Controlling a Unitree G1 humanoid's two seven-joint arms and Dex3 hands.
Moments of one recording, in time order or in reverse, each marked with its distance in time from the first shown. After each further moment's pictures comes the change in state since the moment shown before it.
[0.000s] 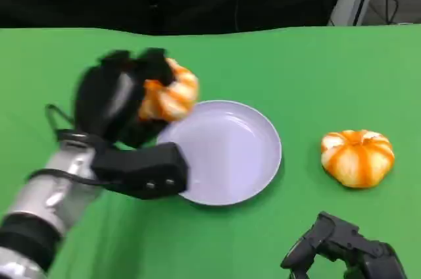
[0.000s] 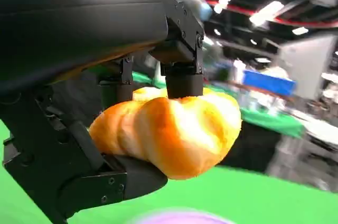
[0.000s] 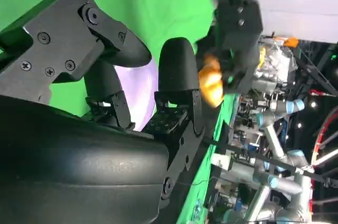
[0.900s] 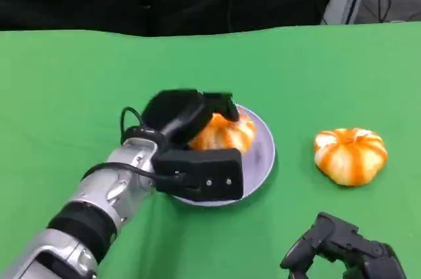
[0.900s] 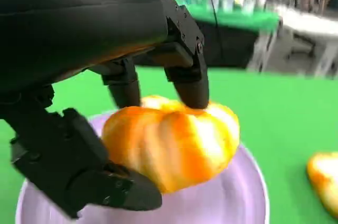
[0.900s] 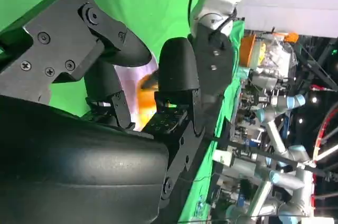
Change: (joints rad) left arm -0.090 -0.119 -0.087 0.112 0.025 0.144 -0.278; right arm 0.007 0.004 0.004 -0.010 0.004 0.011 -0.001
